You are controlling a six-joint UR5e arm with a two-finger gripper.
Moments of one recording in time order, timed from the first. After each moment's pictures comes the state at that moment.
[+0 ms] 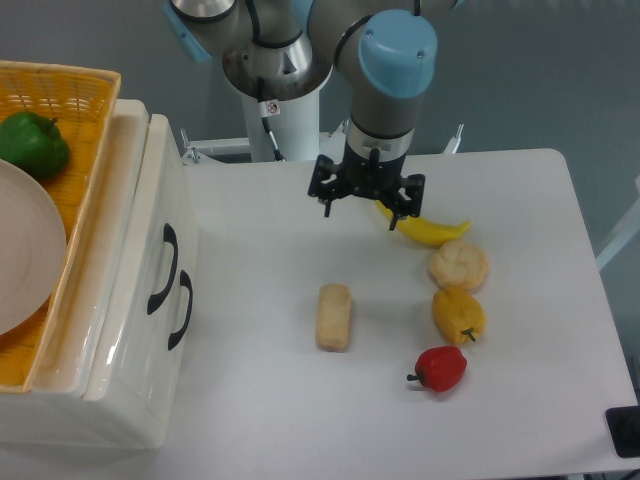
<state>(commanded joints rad) 2.52 -1.70 -1.66 -1.31 1.42 0.59</state>
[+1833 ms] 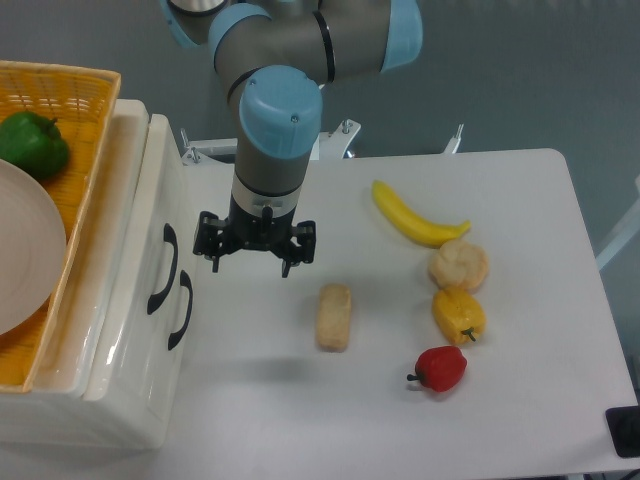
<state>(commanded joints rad) 2.31 -1.82 -1.55 -1.32 1.31 0.23</state>
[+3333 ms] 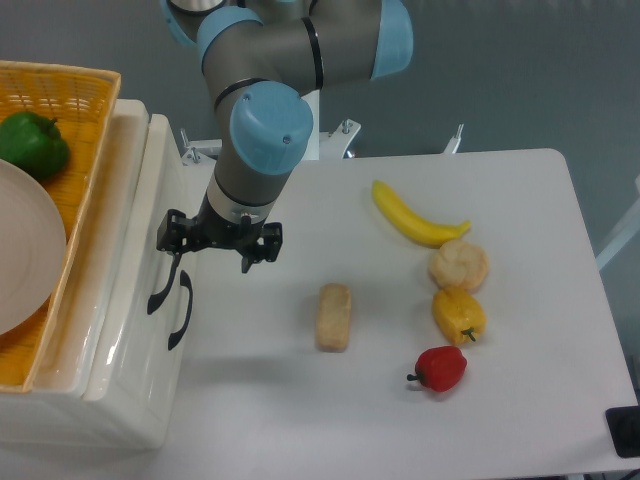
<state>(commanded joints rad) 2.29 -1.83 -1.52 -1.42 1.20 0.22</state>
